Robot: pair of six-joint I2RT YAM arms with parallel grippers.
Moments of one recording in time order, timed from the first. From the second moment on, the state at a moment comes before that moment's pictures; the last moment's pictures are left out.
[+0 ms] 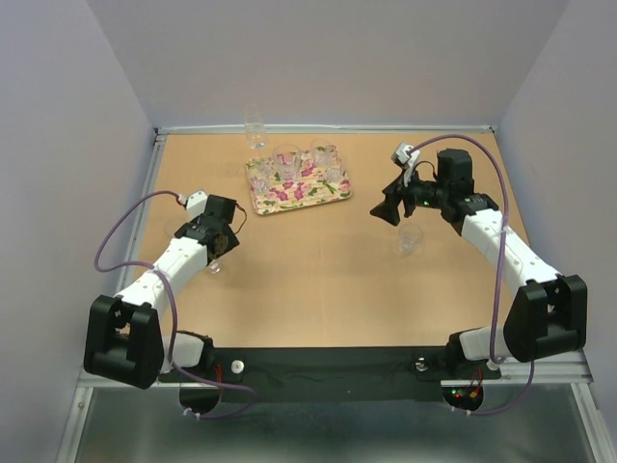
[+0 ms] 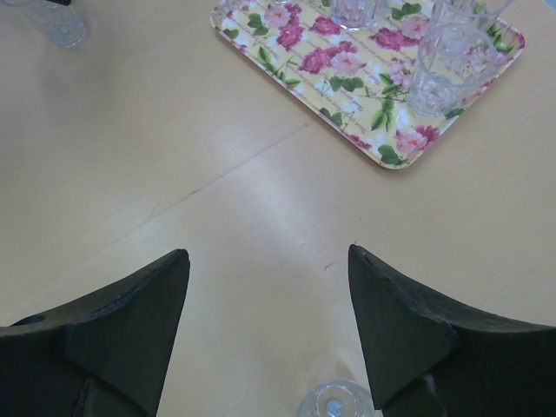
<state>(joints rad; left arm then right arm) -0.28 1.24 0.78 -0.55 -0.44 -0.75 0.18 1.37 1.05 -0.23 -0.80 -0.33</state>
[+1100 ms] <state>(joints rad) -0.30 1.27 0.89 -0.47 -0.27 -0.49 0.17 1.35 1.03 -0.22 -0.80 -0.33</state>
